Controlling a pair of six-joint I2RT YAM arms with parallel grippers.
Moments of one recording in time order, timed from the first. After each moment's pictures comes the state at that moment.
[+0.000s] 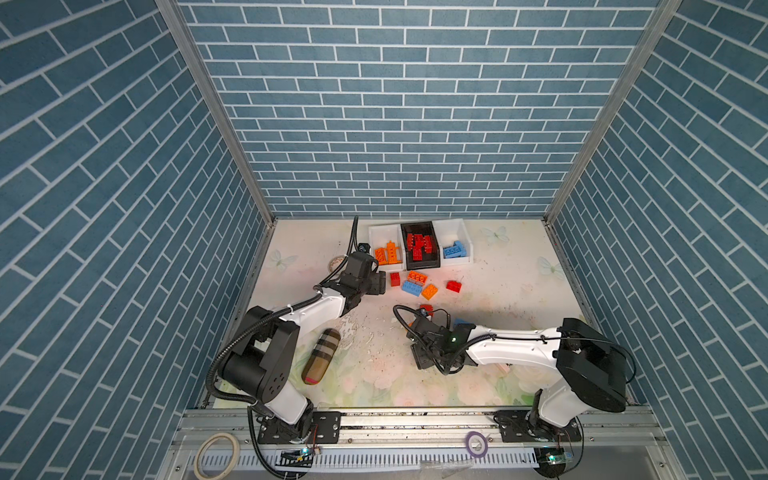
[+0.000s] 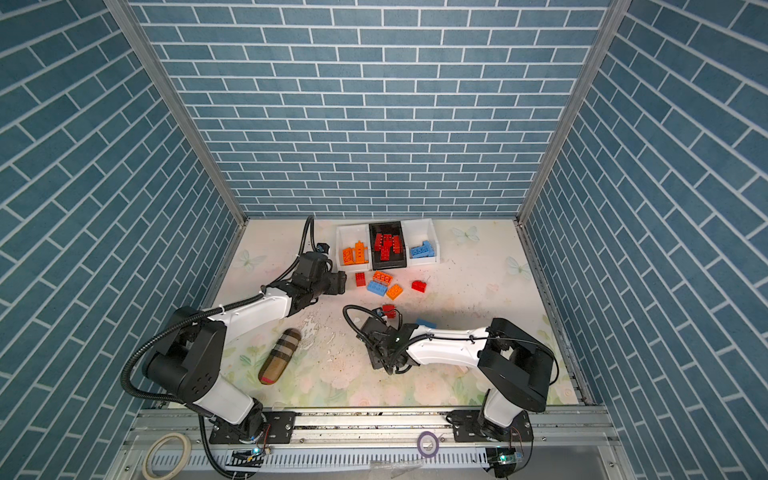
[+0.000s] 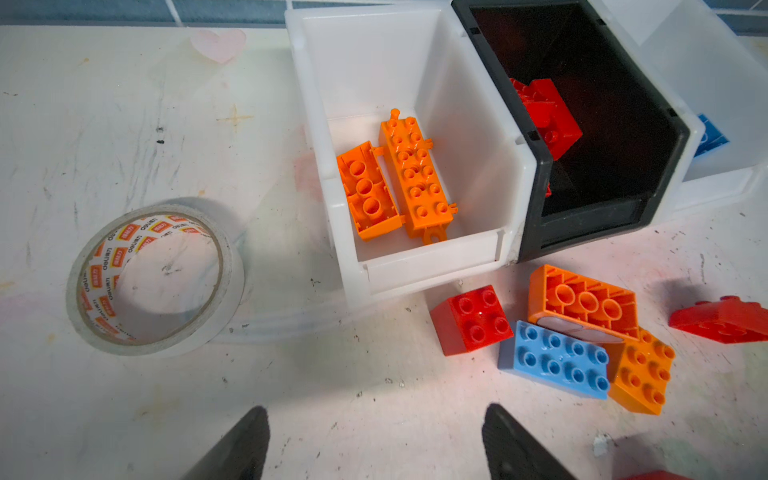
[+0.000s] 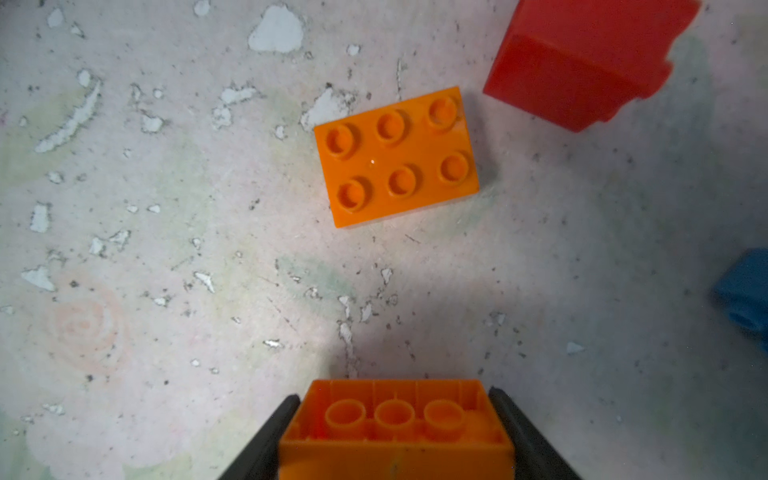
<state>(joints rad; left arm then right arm) -0.45 1.58 0.90 -0.04 -0.13 -0.29 1.16 1.60 0.87 -0.45 0.19 0.68</state>
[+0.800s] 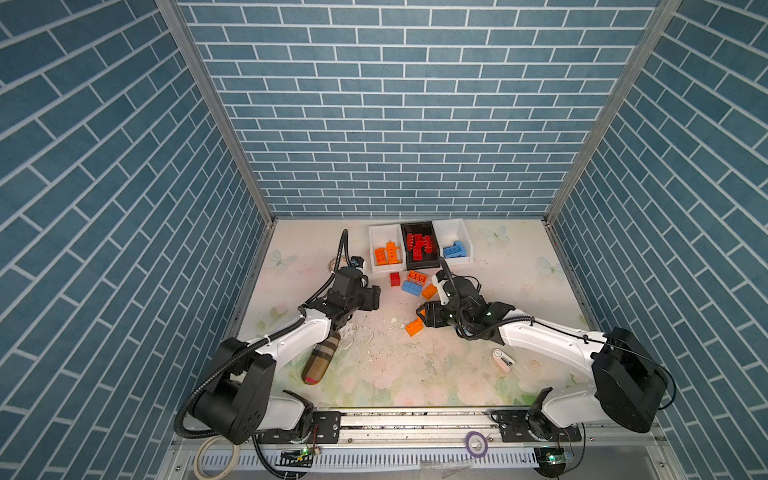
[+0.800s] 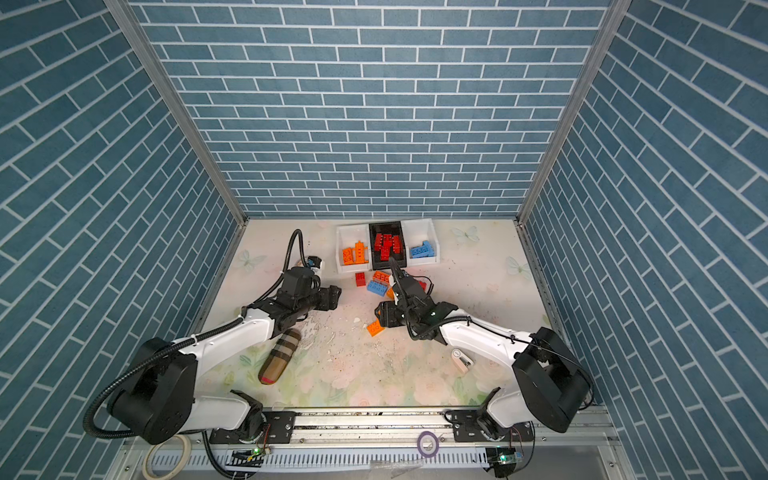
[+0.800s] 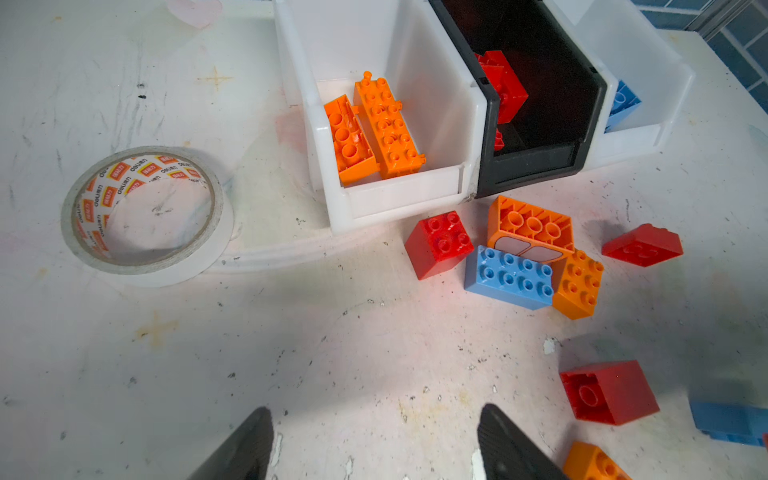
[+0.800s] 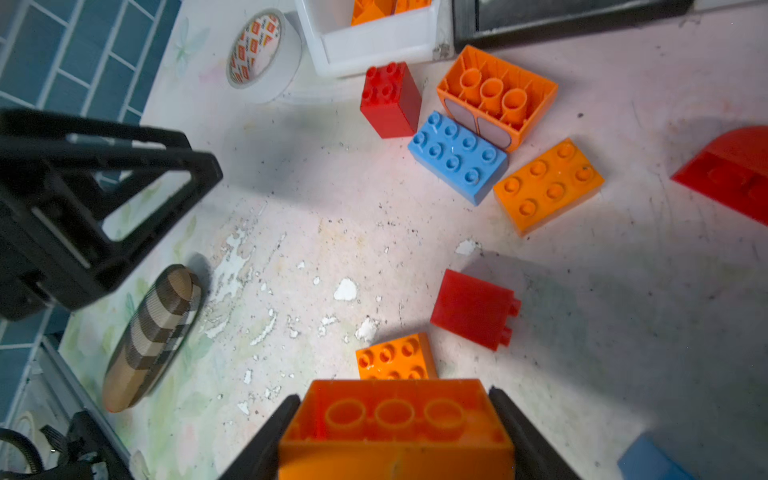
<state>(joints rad) -0.46 1.35 0.69 -0.04 -0.04 -0.29 0.80 1.43 0.83 -0.14 -0.11 0.56</state>
